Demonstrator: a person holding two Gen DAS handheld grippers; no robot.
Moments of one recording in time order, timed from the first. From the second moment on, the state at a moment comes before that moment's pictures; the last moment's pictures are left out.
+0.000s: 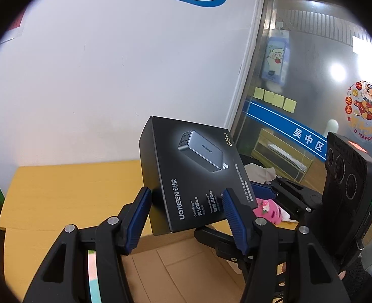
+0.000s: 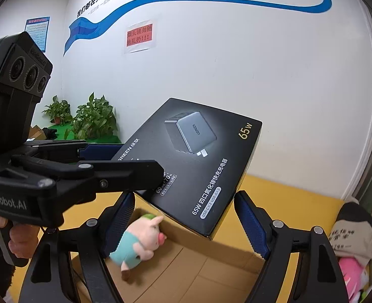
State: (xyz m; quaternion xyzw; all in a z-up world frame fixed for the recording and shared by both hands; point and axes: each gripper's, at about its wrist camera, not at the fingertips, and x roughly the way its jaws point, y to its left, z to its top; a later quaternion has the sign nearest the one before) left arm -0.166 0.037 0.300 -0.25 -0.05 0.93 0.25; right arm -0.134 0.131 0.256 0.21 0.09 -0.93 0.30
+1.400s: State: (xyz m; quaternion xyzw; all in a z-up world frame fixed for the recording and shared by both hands) left arm -0.196 0.025 0.081 -0.41 -0.06 0.90 0.14; right arm -0.190 0.136 0.001 0.43 0.13 -0.86 0.25
